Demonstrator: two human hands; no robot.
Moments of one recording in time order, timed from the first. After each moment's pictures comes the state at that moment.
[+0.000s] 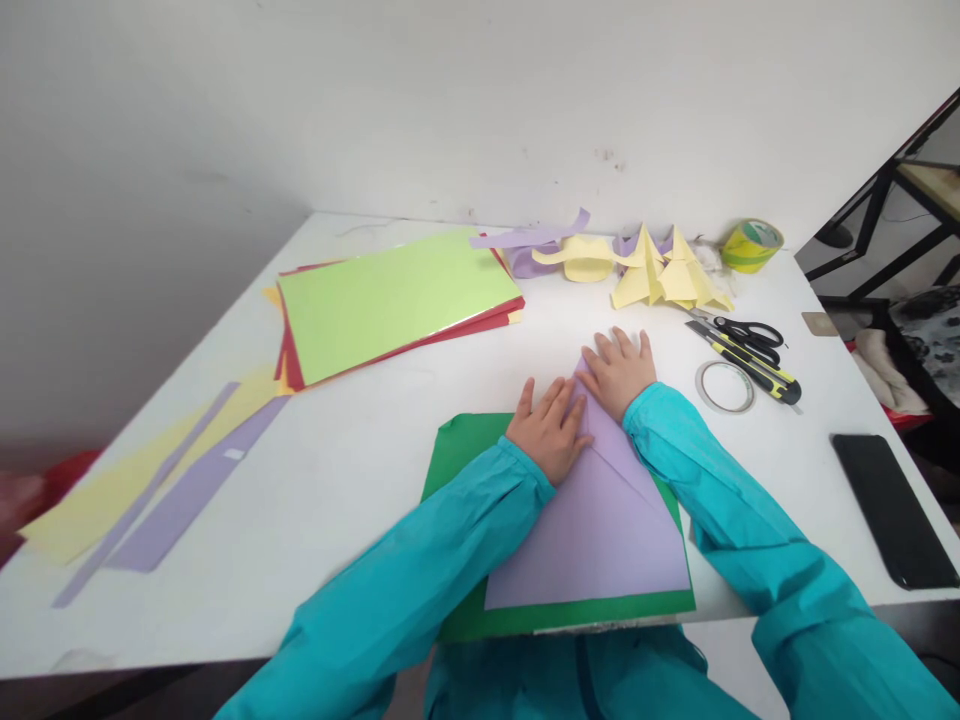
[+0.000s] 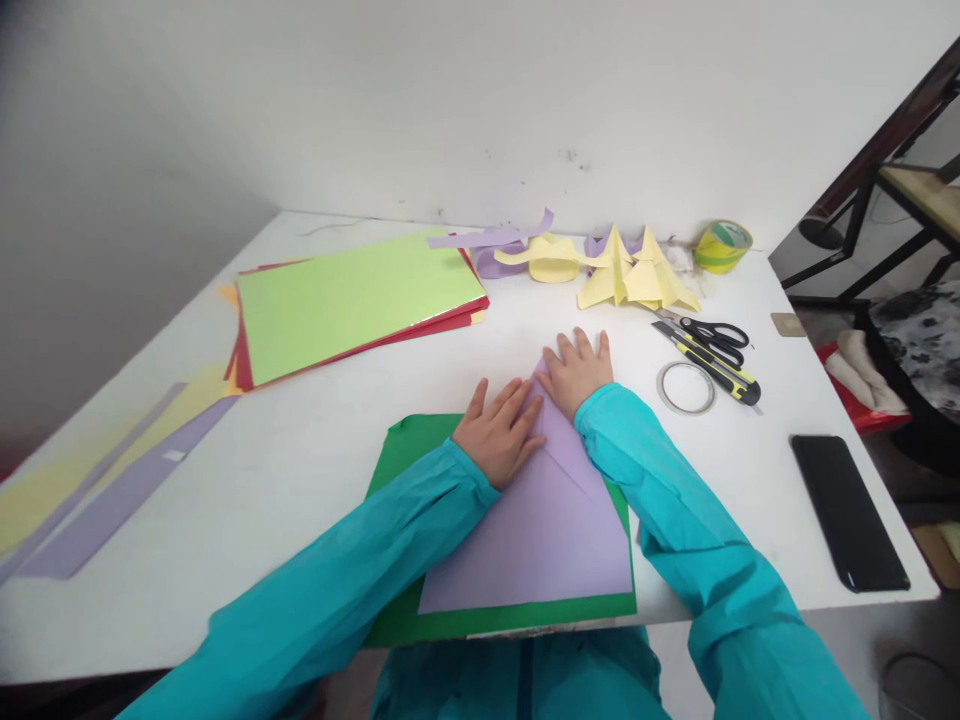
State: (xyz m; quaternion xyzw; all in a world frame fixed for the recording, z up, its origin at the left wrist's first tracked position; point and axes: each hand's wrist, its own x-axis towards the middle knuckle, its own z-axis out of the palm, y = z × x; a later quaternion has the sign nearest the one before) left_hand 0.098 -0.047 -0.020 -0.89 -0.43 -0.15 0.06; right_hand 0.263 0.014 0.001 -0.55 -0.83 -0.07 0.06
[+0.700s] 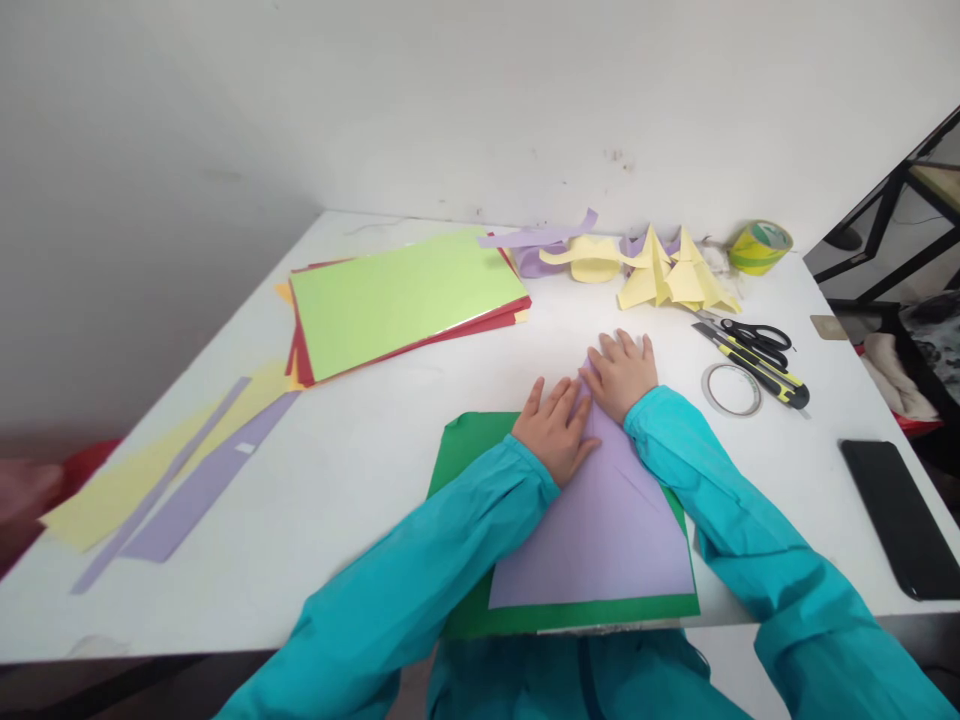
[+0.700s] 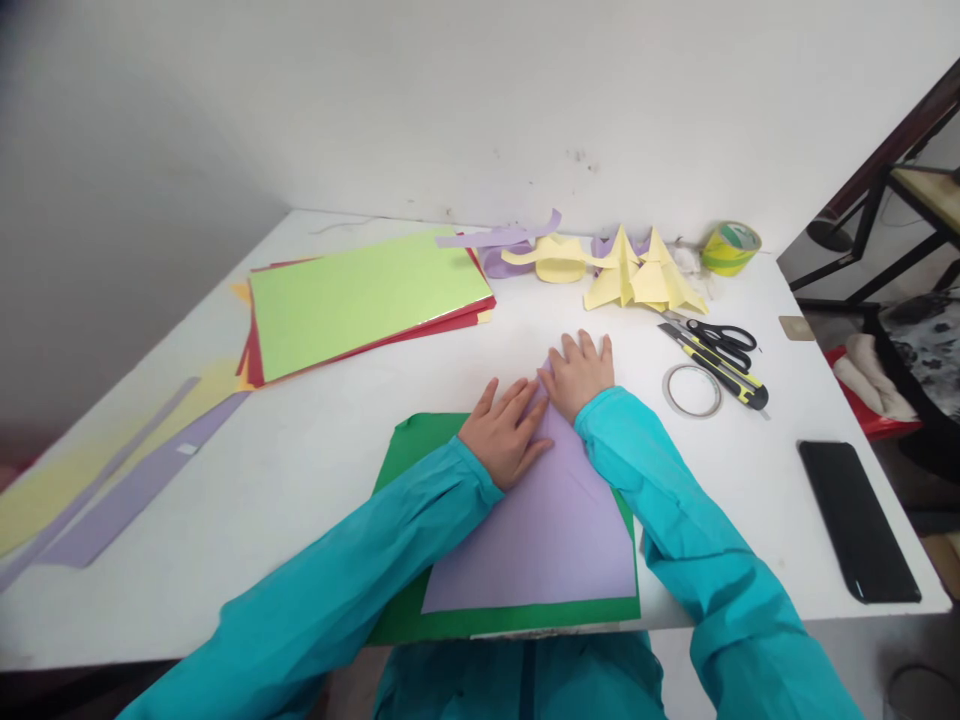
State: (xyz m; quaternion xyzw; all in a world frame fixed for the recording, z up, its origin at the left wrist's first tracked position) left_hand 0.098 -0.045 -0.016 -0.90 -0.42 -0.15 0.04; right_hand 0.254 0.012 0.007 -0.58 -0.81 -0.03 0.07
